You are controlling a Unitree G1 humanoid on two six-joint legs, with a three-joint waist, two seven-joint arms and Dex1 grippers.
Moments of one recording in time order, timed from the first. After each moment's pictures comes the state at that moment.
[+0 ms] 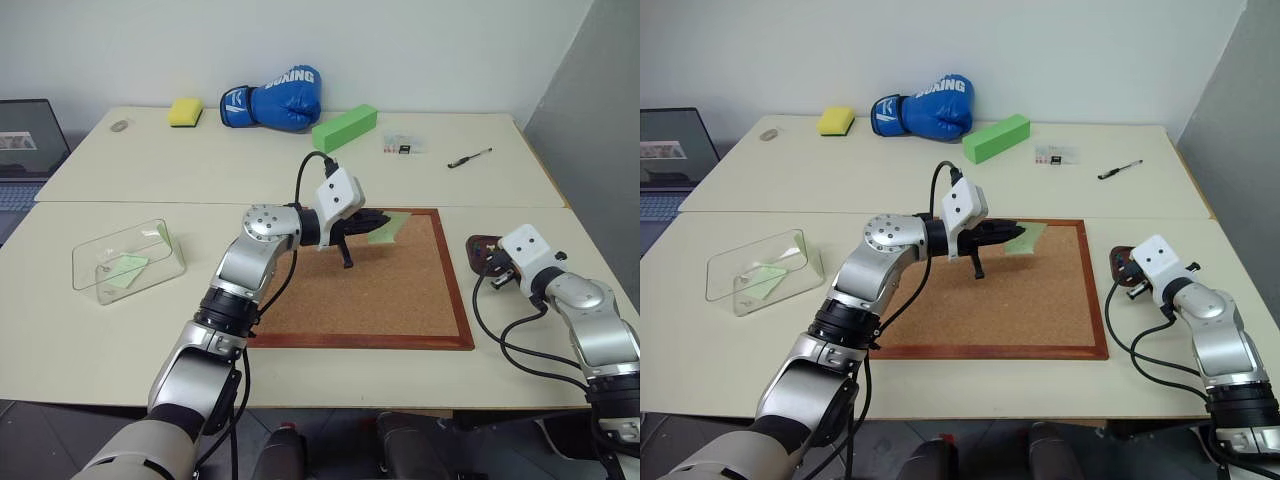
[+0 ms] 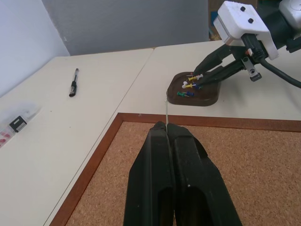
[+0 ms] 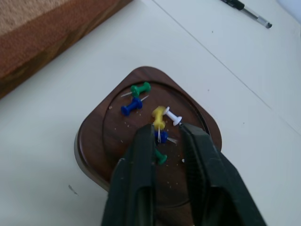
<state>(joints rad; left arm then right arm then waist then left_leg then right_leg) -0.82 0.29 -0.21 0.27 -0.12 0.22 -0.97 -0.32 -0.69 -0.02 0.10 -0.08 0.37 0.48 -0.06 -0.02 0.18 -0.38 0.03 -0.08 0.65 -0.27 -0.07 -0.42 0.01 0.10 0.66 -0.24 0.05</state>
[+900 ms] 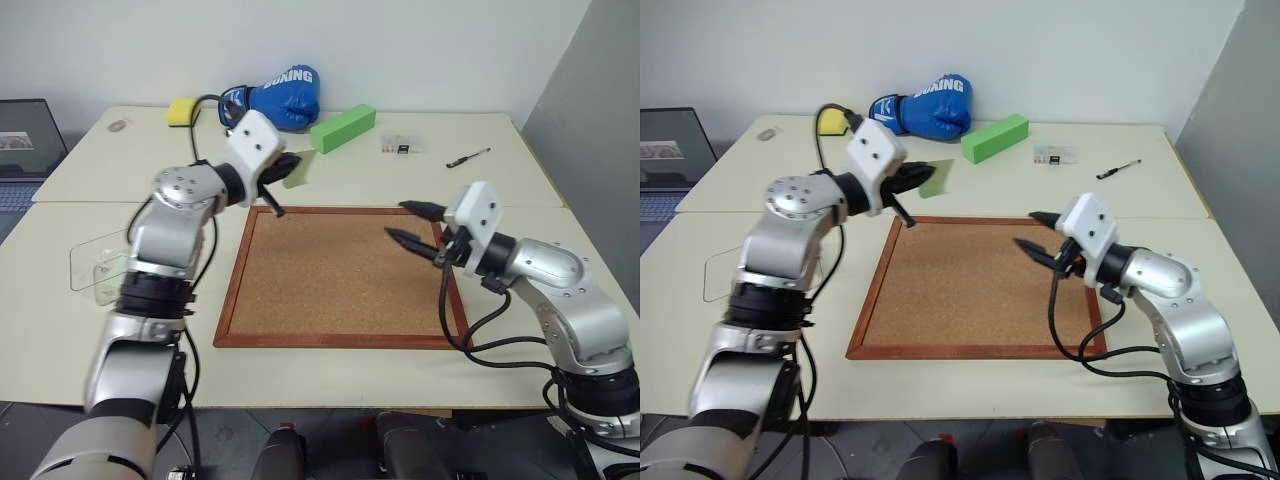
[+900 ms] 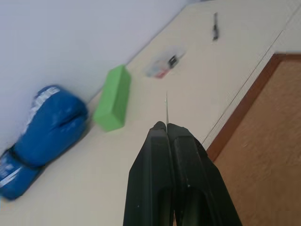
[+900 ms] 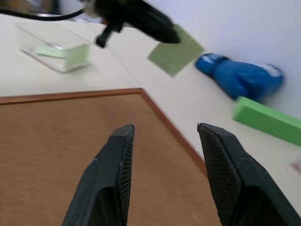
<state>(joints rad) -0.81 0.66 -0.05 0.12 -0.02 0.39 -0.75 -0.49 -0.55 0.10 -0.42 0.34 0.51 0.78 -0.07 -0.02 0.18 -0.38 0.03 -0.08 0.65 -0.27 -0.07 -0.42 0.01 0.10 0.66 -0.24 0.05</state>
